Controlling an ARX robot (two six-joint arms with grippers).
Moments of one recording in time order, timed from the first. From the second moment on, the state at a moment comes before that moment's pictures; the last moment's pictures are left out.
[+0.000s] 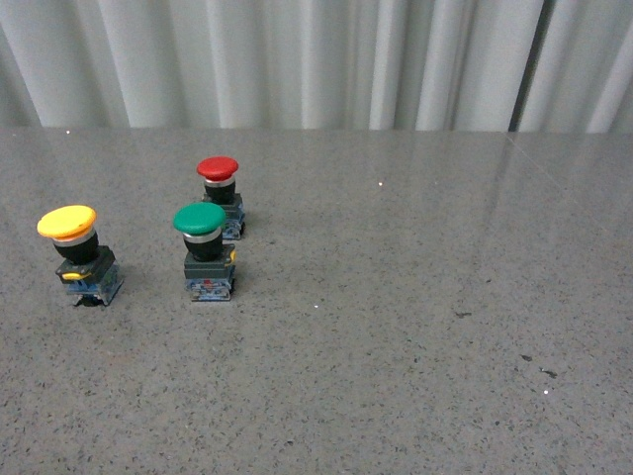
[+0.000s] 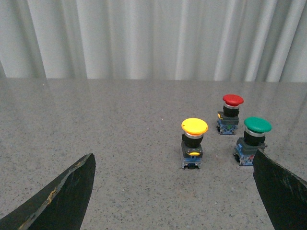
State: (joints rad) left arm 0.00 0.01 0.01 0.00 0.00 0.00; right arm 0.00 0.00 0.01 0.00 0.00 0.00
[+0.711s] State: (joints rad) left arm -0.05 0.33 0.13 0.12 -0.14 0.05; right arm 0.00 0.00 0.01 0.00 0.00 0.00
